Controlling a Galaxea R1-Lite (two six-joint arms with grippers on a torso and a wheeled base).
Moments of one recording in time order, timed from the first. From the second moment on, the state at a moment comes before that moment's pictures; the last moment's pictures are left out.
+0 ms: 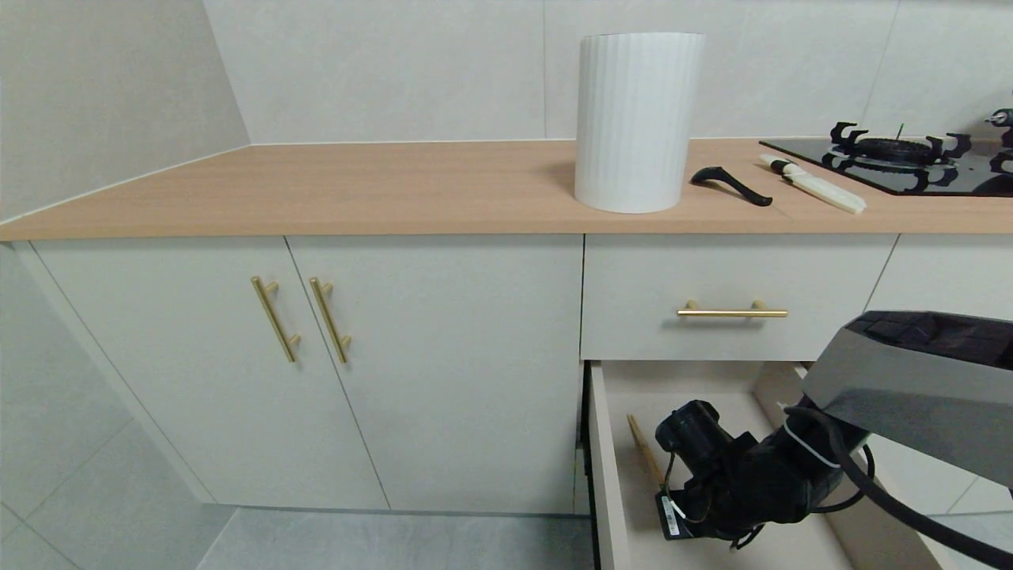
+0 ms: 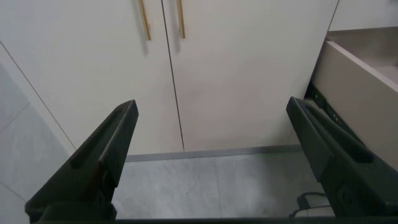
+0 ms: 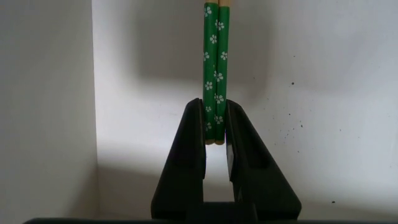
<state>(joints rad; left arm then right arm) 0.00 0.00 0.00 0.00 -0.08 0.03 0.54 2.27 -0.88 -0.23 -0.11 0.42</state>
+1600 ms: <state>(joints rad) 0.00 0.00 0.00 0.00 -0.08 0.03 0.33 1.53 -0.91 0.12 -0.11 0.30</state>
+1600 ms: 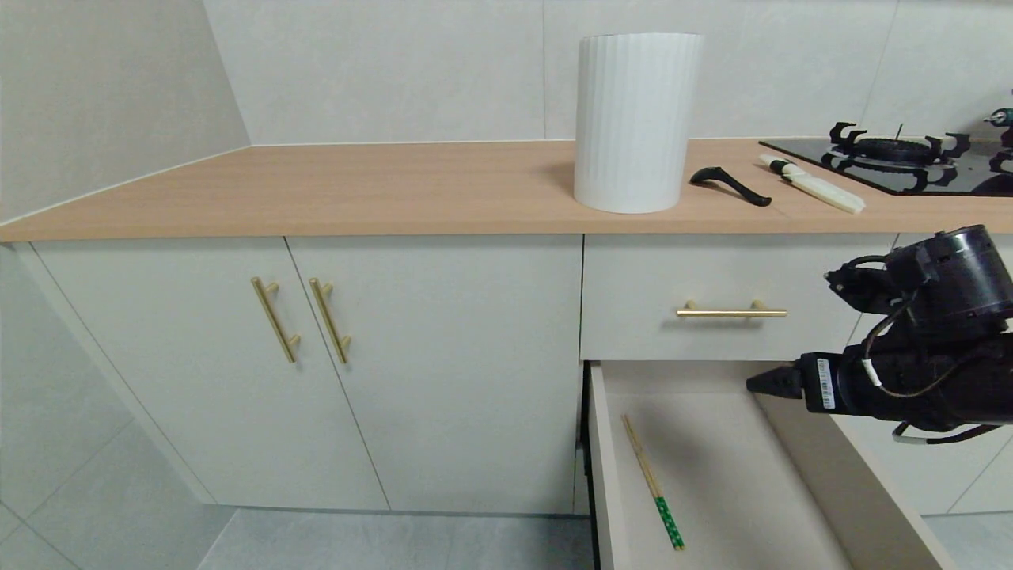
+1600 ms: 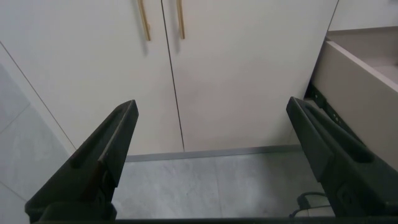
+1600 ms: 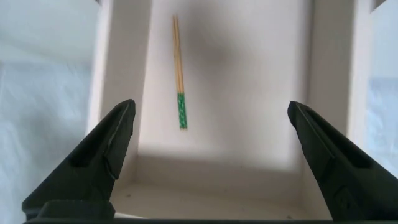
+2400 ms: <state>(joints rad) 0.00 0.00 0.00 0.00 -0.08 0.03 0.33 1.50 -0.91 0.11 -0.11 0.29</state>
